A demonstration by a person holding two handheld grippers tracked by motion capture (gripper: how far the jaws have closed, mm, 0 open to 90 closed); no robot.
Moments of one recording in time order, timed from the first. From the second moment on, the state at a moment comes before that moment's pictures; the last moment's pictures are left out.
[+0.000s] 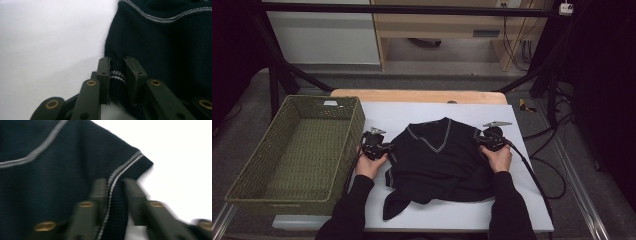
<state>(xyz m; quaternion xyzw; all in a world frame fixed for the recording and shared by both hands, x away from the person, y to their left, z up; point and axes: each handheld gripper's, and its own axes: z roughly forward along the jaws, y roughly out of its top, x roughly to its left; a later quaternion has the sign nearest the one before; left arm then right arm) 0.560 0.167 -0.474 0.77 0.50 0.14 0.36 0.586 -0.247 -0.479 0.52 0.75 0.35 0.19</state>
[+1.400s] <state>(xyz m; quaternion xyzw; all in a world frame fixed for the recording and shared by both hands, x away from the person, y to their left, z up) 0.530 0.161 -0.381 0.73 0.45 0.17 0.48 0.526 -0.251 -0.389 0.45 0.72 0.45 0.28</state>
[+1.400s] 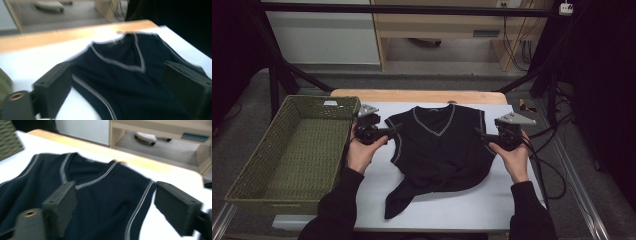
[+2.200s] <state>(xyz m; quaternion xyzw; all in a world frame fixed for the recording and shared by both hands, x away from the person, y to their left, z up) 0.438 0.108 -0.446 0.82 0.34 0.11 0.44 0.436 -0.213 -0.445 0.38 0.79 0.45 0.15</state>
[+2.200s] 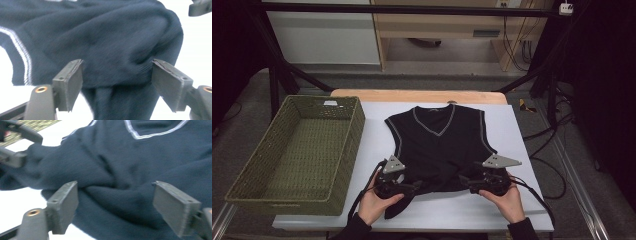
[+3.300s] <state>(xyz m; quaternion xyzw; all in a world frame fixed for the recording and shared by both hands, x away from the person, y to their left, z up) 0.465 0.150 -0.426 0.78 0.41 0.11 0.45 0.428 -0.190 -0.452 0.32 0.85 0.39 0.16</state>
